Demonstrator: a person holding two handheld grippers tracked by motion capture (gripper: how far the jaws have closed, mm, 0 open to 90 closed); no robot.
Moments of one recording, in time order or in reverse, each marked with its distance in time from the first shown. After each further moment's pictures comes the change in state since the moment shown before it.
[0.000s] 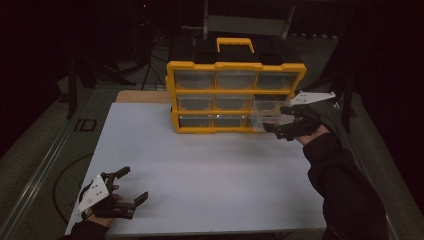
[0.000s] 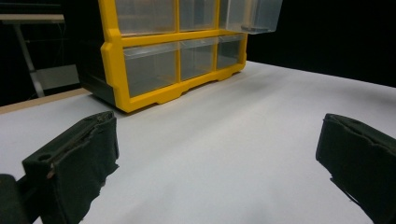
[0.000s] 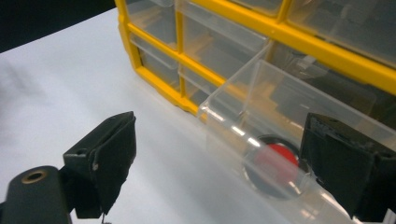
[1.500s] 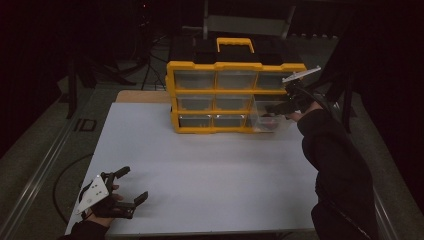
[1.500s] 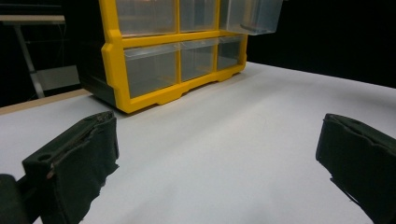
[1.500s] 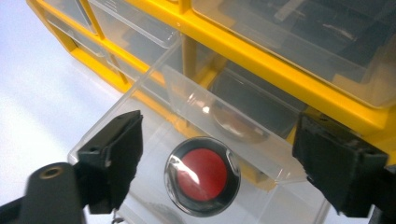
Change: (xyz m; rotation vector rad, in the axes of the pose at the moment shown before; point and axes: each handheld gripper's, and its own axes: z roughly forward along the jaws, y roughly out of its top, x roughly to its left) left arm 0.001 0.000 0.000 -0.005 -0.001 -0.001; right arm -0.057 0.036 0.040 0.212 -0.093 0.068
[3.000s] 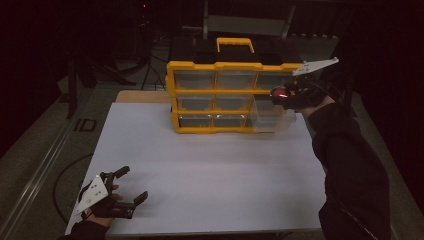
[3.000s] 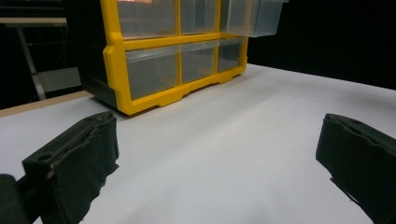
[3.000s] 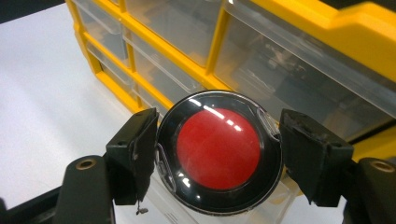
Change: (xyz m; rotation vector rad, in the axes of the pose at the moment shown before) left arm 0.000 0.001 -0.001 -0.009 0.003 0.002; right arm 0.012 0.015 -0.050 -0.133 -0.002 -0.137
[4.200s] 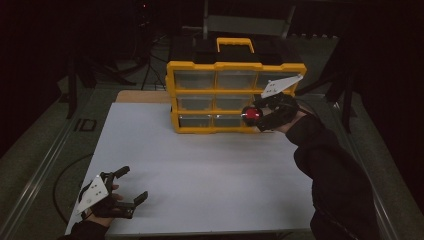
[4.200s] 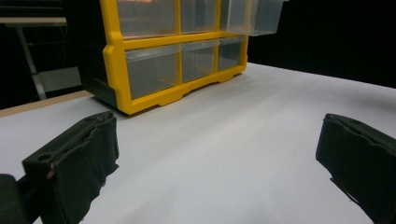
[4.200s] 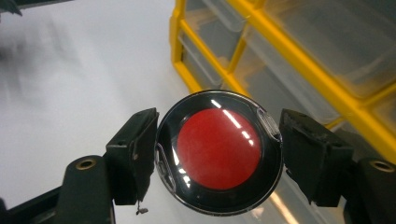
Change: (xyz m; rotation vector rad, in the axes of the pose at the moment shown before) left arm 0.000 0.000 0.000 0.005 0.001 0.004; right arm 0.068 0.005 0.027 0.012 0.216 -0.191
